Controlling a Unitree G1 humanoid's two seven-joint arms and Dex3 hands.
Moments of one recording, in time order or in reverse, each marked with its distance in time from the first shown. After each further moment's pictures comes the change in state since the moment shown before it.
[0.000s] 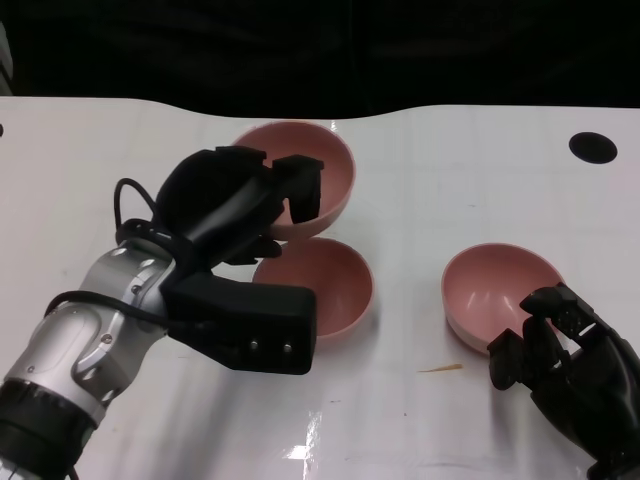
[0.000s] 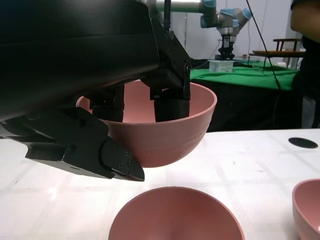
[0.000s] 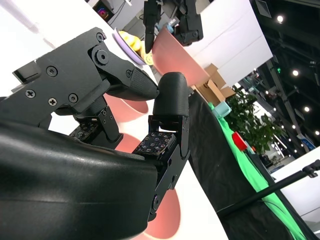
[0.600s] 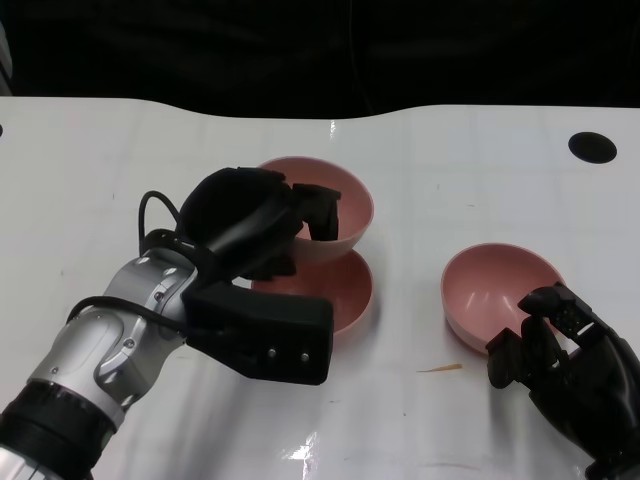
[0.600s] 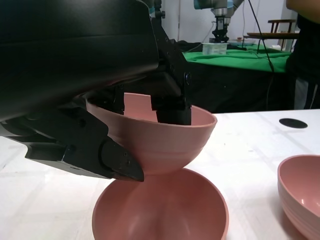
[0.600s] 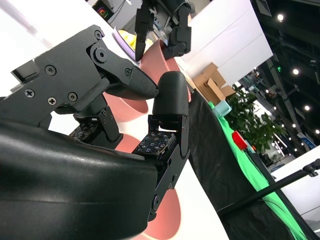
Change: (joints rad) left arm -0.008 -0.036 -0.038 0.050 0.001 -0.002 -0.016; right arm 0.001 0.001 0.005 -0.003 0.000 0.000 -0.007
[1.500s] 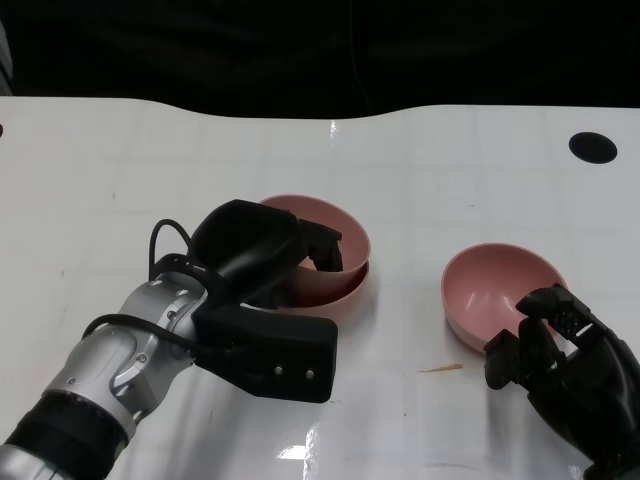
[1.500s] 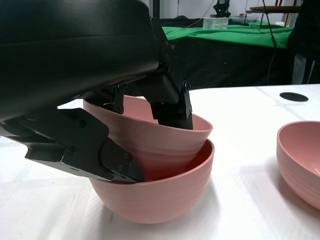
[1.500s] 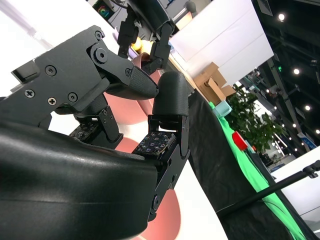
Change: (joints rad) left arm 0.004 -0.041 -0.026 0.127 0.007 -0.041 0.032; right arm 0.022 0.004 0.017 -0.041 0.002 0.007 -0.022
